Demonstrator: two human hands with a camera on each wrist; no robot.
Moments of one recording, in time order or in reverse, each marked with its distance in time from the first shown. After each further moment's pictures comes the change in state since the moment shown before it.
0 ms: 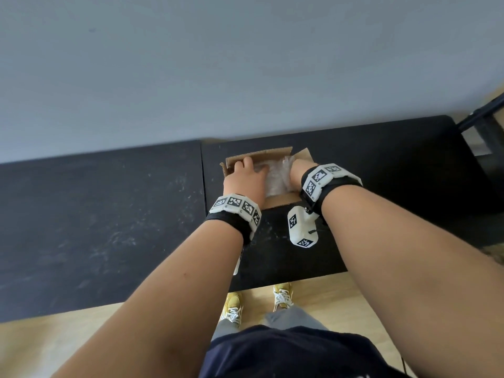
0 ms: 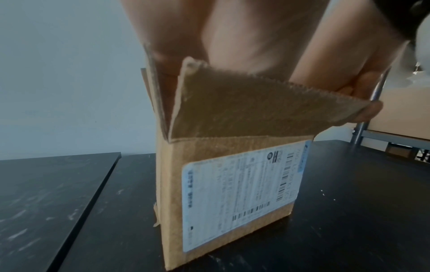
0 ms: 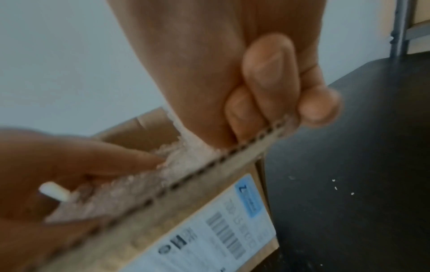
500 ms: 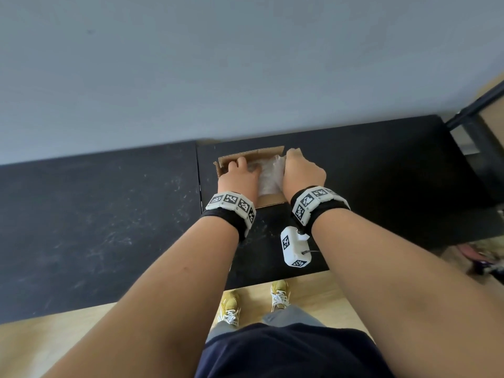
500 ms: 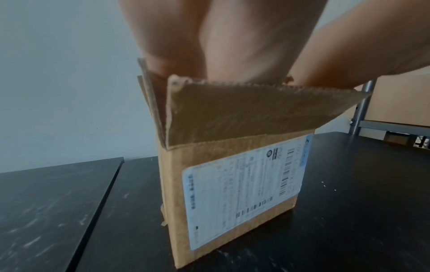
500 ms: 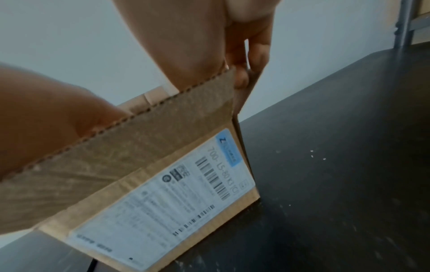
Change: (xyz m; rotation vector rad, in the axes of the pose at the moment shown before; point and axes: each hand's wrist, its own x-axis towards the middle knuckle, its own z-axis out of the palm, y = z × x) left_hand -0.001 0.000 0.008 0.058 0.029 0.000; right_hand -0.020 0.006 0.026 0.041 0.449 -0.021
